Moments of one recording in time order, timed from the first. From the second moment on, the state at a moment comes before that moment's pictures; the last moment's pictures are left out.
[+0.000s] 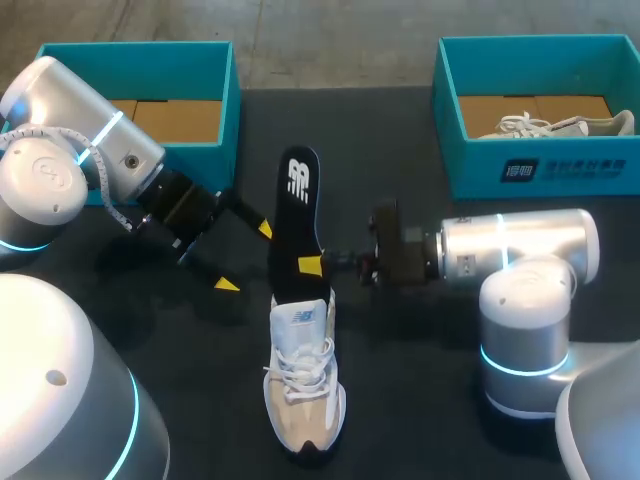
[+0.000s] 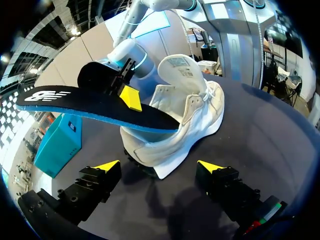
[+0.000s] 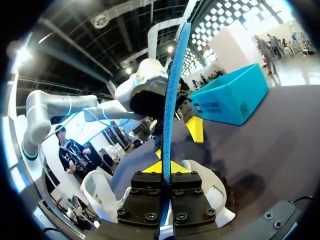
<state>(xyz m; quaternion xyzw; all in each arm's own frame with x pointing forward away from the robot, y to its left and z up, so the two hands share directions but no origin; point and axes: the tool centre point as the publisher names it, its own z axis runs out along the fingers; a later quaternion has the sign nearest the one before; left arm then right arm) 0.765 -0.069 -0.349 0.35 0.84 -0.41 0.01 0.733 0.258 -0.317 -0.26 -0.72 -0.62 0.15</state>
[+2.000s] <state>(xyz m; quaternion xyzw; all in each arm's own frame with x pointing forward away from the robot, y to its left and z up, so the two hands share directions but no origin) 0.765 -0.069 -0.349 0.35 0.84 -0.41 0.01 0.713 0.259 -0.335 -0.27 -0.72 -0.60 0.20</state>
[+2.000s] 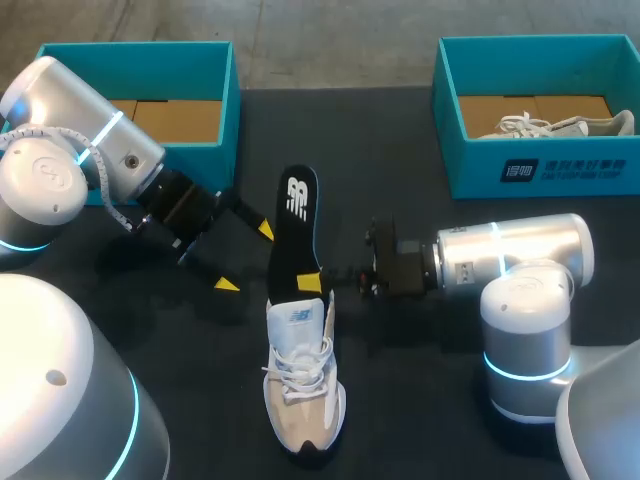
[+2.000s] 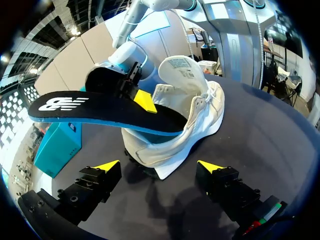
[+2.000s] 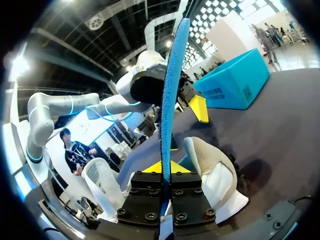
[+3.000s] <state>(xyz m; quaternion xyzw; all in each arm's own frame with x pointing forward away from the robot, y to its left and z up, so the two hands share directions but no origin) 0.765 -0.069 -0.349 0.35 0.84 -0.41 0.01 0.696 0.260 -0.346 -0.27 -0.73 -0.58 0.24</state>
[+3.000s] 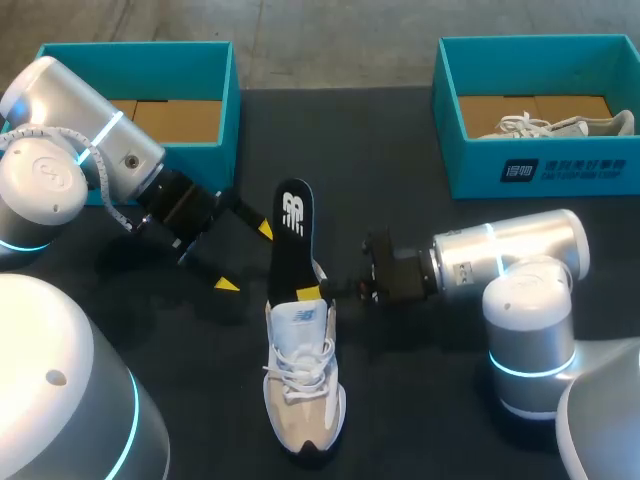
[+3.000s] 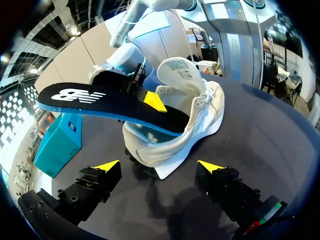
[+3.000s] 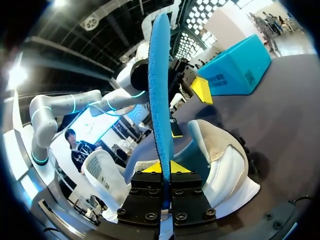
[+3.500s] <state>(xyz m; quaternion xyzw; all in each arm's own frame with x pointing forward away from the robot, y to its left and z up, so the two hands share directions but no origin) 0.765 -0.069 -0.349 0.35 0.84 -0.41 0.01 0.687 0.259 -0.350 -0.26 -0.73 -0.57 0.26</state>
